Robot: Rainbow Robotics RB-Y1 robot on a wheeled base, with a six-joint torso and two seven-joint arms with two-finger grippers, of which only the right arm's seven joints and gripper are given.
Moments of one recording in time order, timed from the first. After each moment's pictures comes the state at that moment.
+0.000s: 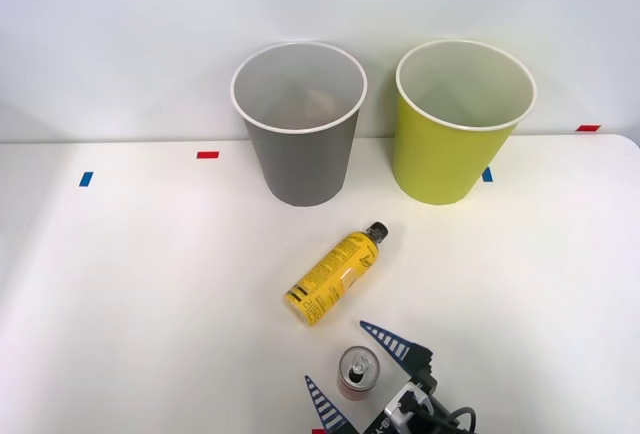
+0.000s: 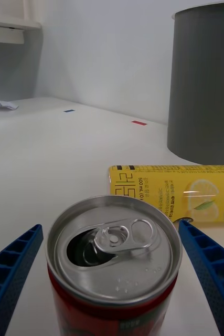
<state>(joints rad) 0.33 -0.49 0.73 -1.70 -0.02 -0.45 1.61</state>
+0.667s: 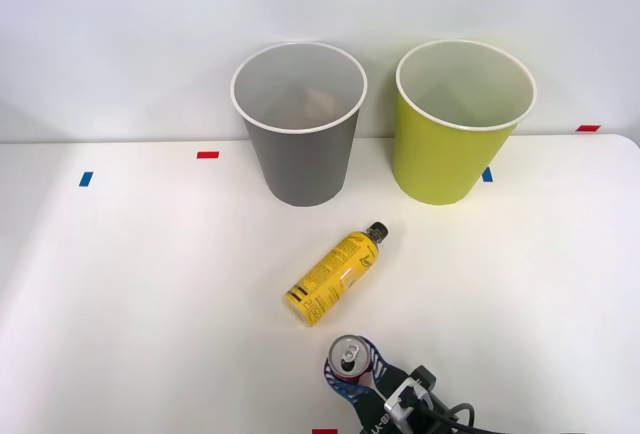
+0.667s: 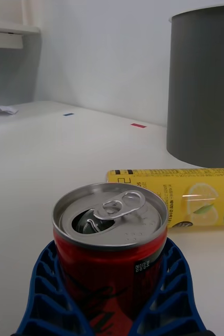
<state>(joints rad) 0.32 -0.50 0.73 -1.70 -0.04 -0.47 1.59</state>
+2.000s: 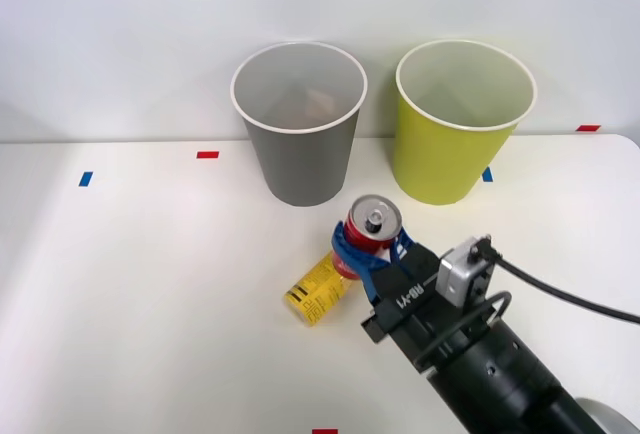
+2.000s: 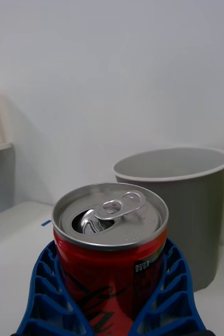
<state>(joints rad) 0.29 -0.49 0.57 -2.23 -0.17 -0.13 1.45</state>
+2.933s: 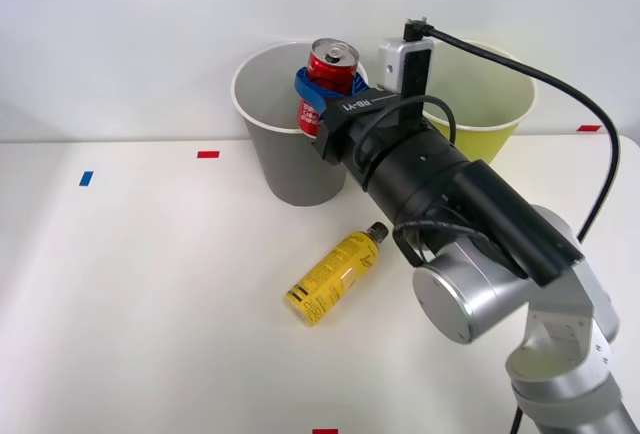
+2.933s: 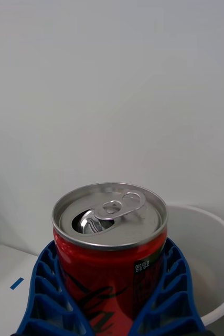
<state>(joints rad) -0.23 -0.16 0.38 -2.10 -0.20 0.43 1.36</state>
